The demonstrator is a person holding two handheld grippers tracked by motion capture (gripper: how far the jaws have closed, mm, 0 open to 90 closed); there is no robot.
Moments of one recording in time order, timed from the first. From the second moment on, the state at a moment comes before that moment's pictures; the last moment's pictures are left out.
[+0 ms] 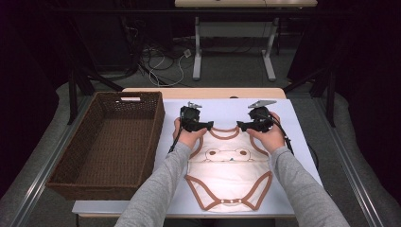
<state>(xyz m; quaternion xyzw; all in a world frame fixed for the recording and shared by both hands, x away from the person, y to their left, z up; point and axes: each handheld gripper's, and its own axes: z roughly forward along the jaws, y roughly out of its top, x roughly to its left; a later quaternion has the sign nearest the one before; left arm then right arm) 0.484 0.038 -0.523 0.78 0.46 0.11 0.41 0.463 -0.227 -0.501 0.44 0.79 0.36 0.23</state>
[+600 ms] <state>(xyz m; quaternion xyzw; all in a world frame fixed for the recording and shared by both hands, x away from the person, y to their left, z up) 0.500 0.041 -0.550 0.81 0.47 0.08 0.35 0.475 -0.233 -0.518 0.46 0.79 0.36 0.20</state>
